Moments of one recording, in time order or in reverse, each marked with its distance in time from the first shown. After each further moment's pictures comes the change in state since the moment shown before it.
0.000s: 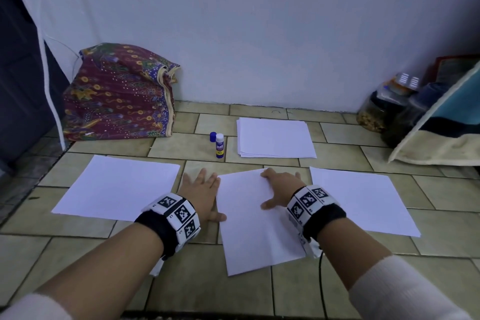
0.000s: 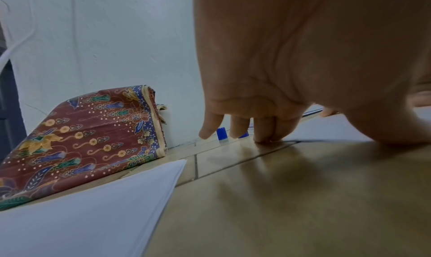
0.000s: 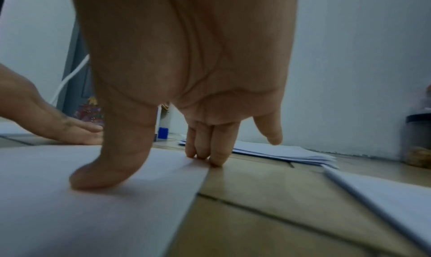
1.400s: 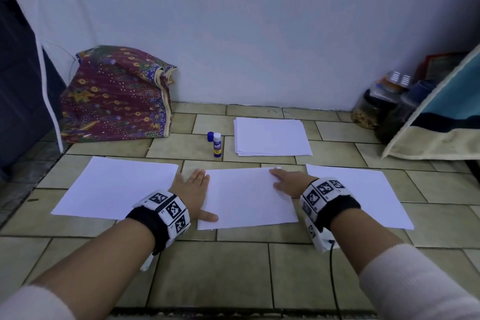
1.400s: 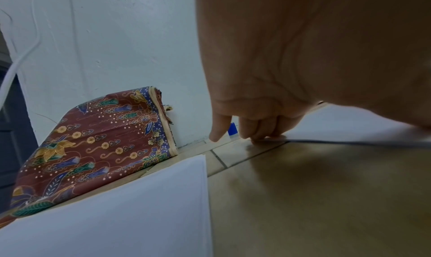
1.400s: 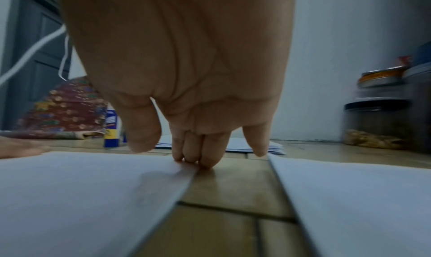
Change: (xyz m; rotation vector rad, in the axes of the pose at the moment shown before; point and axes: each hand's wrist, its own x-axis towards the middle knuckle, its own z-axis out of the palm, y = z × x) left_hand 0.003 -0.018 0.011 0.026 0.006 0.002; right_hand -0.005 0.024 -0.010 0.010 -0.125 0.085
